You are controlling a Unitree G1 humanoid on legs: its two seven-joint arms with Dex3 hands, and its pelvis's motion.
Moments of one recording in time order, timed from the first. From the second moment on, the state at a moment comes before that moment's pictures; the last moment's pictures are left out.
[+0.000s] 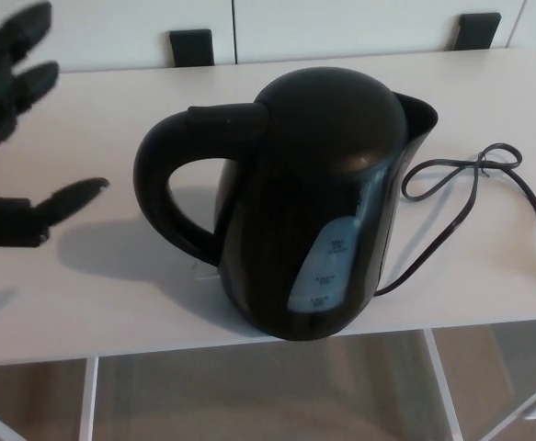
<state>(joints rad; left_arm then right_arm) -0.09 0.68 0.08 -0.32 -0.29 0.17 -0.17 0.02 -0.34 -0.06 1.11 0.00 -0.37 0.22</state>
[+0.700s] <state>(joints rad) -0.13 0.62 -0.05 -0.26 -0.12 0.23 -0.19 0.01 -0.35 -0.05 1.13 -0.01 -0.37 0.22</state>
